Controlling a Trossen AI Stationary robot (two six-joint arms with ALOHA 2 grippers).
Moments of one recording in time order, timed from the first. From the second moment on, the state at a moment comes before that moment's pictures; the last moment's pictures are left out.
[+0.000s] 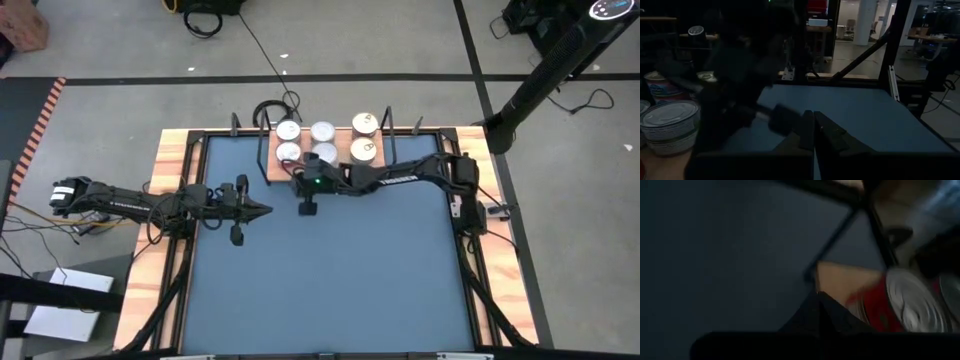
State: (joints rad) left arm -0.02 0.72 0.20 0.52 -0.02 -0.05; right arm -0.16 2.03 1.42 0.01 0.17 -0.33
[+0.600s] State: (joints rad) left arm -0.02 0.72 0.20 0.52 -0.02 -0.03; right arm -0.10 1.65 0.94 0.34 0.11 -0.22
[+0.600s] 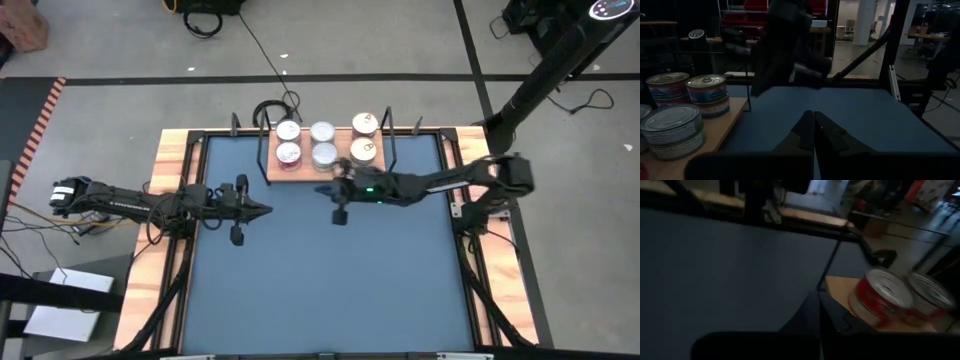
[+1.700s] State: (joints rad) left arm -0.02 0.72 0.17 0.55 -0.03 0.00; right arm -0.08 0.59 0.01 0.53 0.05 0.01
